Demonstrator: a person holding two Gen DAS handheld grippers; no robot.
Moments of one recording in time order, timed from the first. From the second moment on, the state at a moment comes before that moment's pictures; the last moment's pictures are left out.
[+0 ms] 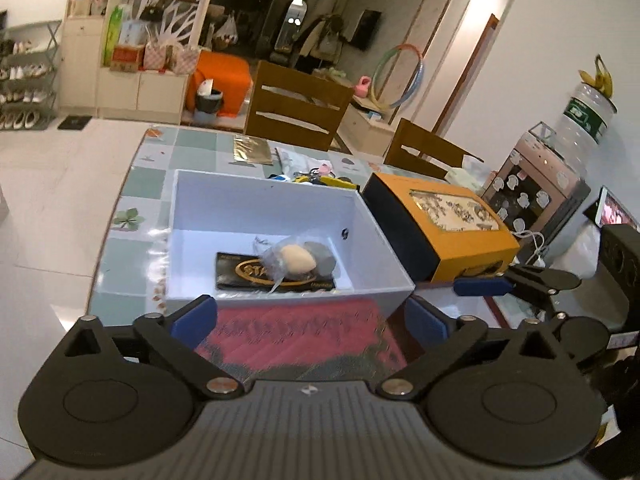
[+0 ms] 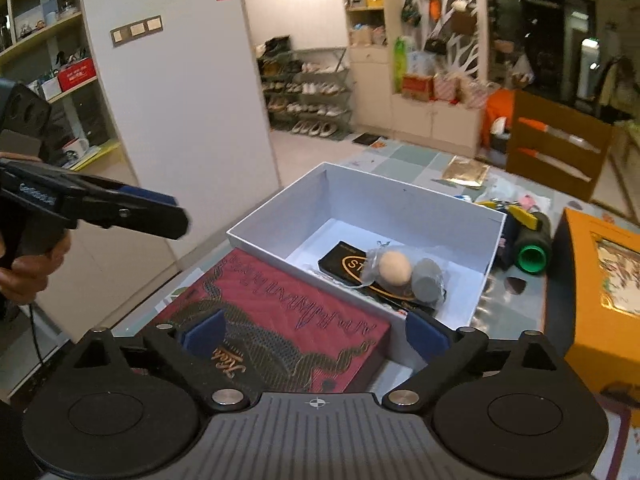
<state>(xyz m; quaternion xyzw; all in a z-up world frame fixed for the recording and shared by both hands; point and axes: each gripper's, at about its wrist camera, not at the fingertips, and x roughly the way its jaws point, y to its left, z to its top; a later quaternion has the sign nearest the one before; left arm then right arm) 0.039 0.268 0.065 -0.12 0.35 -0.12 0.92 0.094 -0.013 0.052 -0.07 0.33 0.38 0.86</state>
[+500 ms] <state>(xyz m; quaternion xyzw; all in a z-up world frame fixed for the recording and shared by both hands) -0.069 0.299 -0.007 -0.06 0.32 -0.13 0.94 0.003 -0.022 0.001 -0.05 0.30 0.34 0.89</state>
